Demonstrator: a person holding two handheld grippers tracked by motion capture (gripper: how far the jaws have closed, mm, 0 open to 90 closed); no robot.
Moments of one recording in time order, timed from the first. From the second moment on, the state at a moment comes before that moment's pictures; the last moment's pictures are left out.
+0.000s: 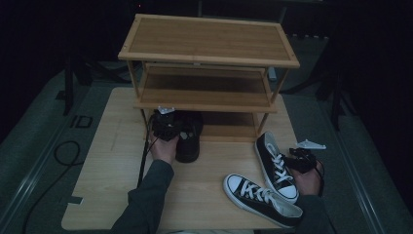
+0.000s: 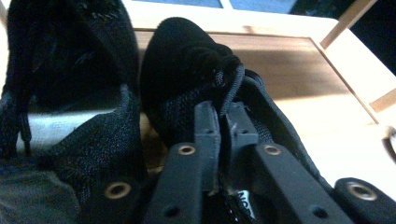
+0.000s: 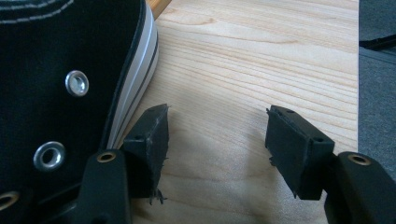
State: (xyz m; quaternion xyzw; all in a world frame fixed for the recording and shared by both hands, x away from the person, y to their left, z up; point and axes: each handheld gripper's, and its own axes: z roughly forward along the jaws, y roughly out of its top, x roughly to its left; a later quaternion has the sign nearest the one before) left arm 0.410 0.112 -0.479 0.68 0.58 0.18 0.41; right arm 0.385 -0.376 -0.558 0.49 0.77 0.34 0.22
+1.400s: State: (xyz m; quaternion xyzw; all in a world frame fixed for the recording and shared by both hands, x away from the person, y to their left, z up) left arm 0.319 0.118 -0.508 0.84 0.42 0.14 0.32; right arm 0.384 -0.376 -0.558 0.49 0.77 0.34 0.22
